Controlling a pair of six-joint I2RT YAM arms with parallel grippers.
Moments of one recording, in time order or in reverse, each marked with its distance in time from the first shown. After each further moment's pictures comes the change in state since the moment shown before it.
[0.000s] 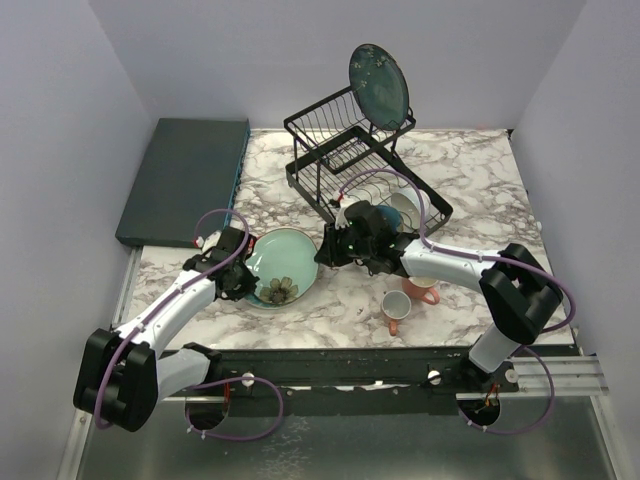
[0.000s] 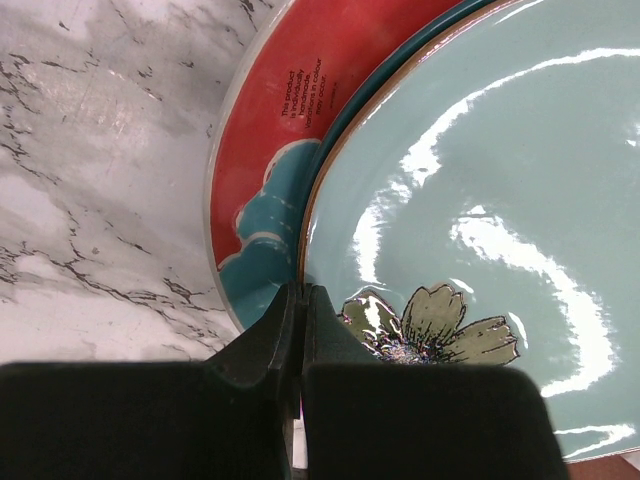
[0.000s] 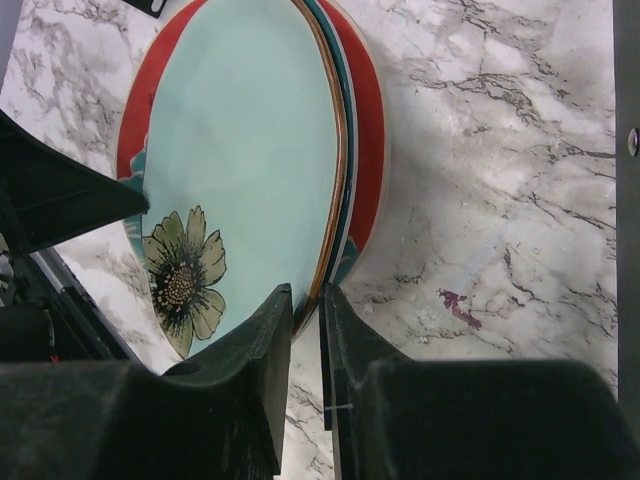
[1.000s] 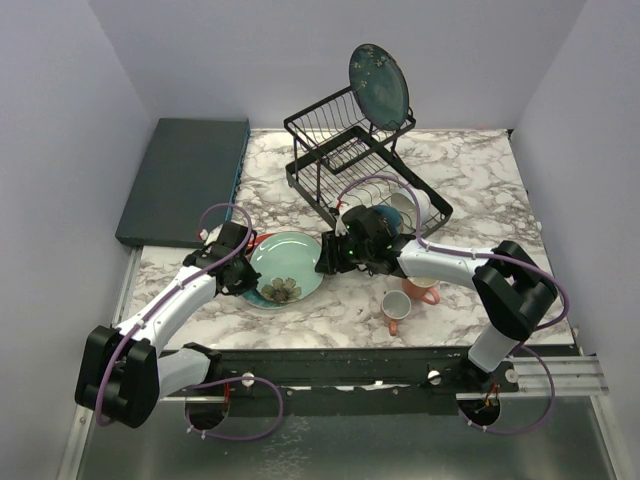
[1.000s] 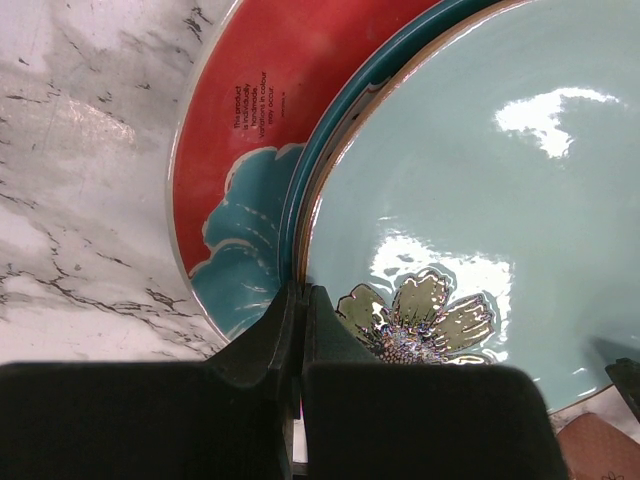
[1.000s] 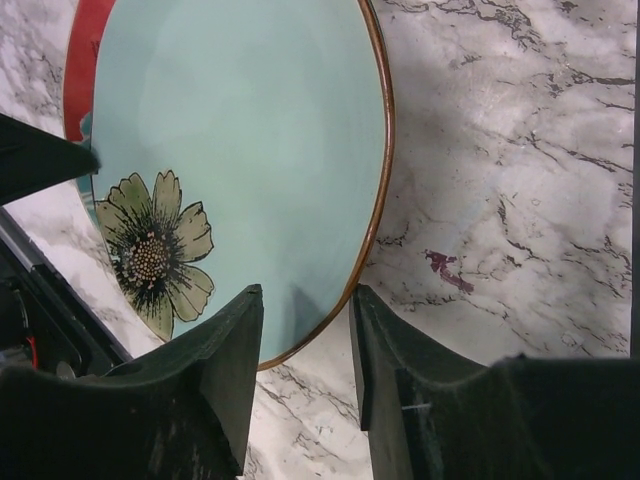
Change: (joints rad) left arm 0.004 0.018 0.039 0.007 0.031 0.071; right arm 0.000 0.032 -0.008 -0.067 -0.013 0.008
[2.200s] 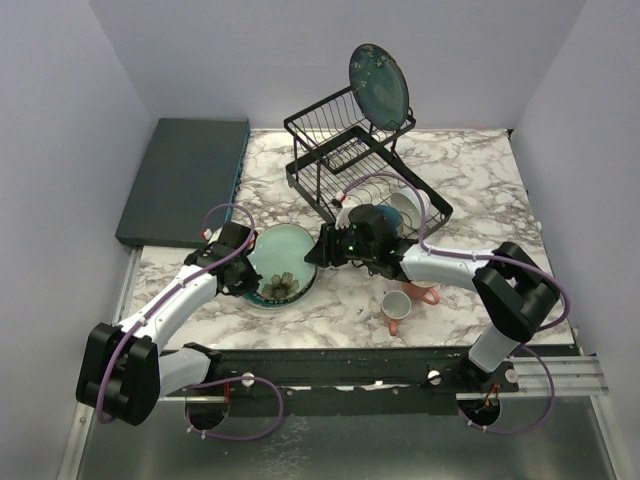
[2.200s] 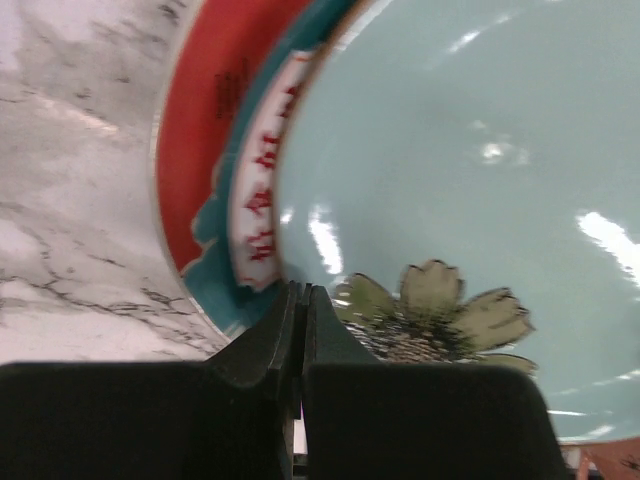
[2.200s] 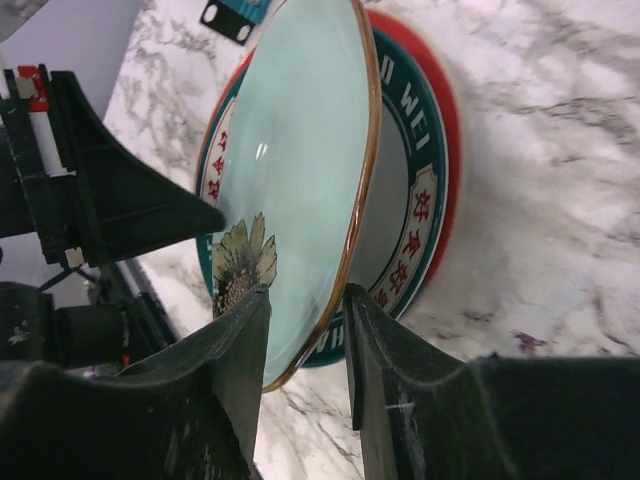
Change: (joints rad) left arm 0.000 0.013 0.000 0.008 0.034 0.049; right arm -0.005 -0.012 -0.061 0.278 -0.072 0.089
